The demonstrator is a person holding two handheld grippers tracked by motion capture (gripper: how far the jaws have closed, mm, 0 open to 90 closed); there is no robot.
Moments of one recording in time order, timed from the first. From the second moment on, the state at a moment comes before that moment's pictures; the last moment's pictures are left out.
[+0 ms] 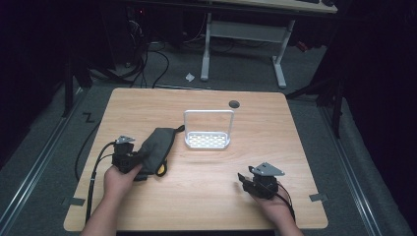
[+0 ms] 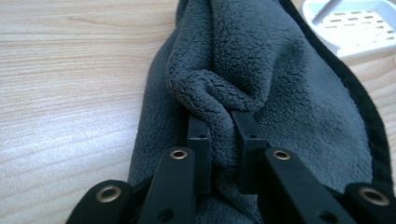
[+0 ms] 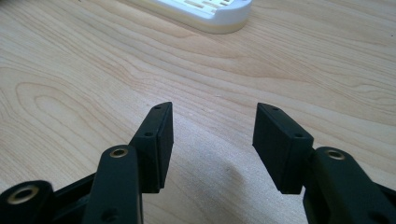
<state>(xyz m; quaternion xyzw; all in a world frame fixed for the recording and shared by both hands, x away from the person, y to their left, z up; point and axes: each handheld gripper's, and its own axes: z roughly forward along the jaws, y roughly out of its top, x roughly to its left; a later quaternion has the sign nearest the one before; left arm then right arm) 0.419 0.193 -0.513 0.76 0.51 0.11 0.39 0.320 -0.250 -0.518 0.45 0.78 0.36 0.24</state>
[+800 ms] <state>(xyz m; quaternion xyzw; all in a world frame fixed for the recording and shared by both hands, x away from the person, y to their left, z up) 0.311 0.163 -0.513 0.80 0.43 0.09 0.41 0.318 -0.246 -0.518 0.45 0.78 0.36 0.24</state>
